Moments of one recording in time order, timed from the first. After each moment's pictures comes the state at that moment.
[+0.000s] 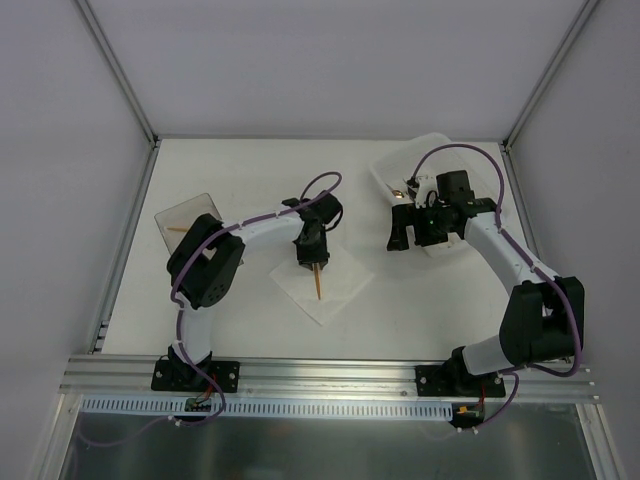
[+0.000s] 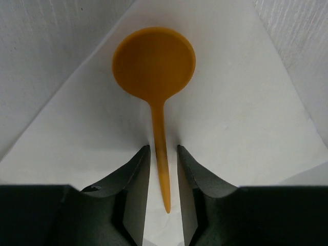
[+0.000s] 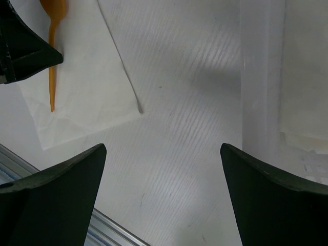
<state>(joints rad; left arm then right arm) -0.73 1.98 1.39 -0.72 -0.06 -0.79 0.20 1.45 1.08 -0.69 -0.40 -0.03</state>
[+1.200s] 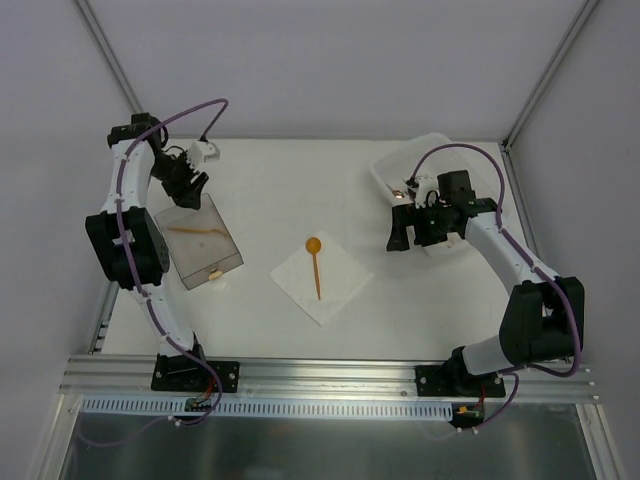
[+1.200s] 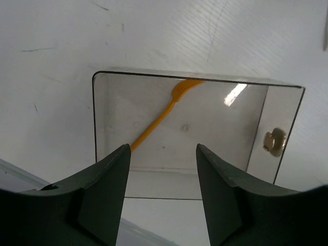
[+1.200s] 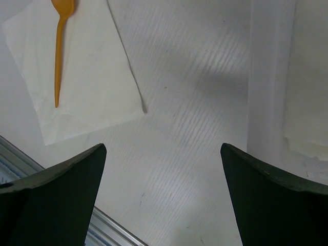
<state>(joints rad) 0.21 1.94 1.89 -1.28 0.53 1.06 0.19 1.45 1.08 -0.69 -0.44 -0.07</state>
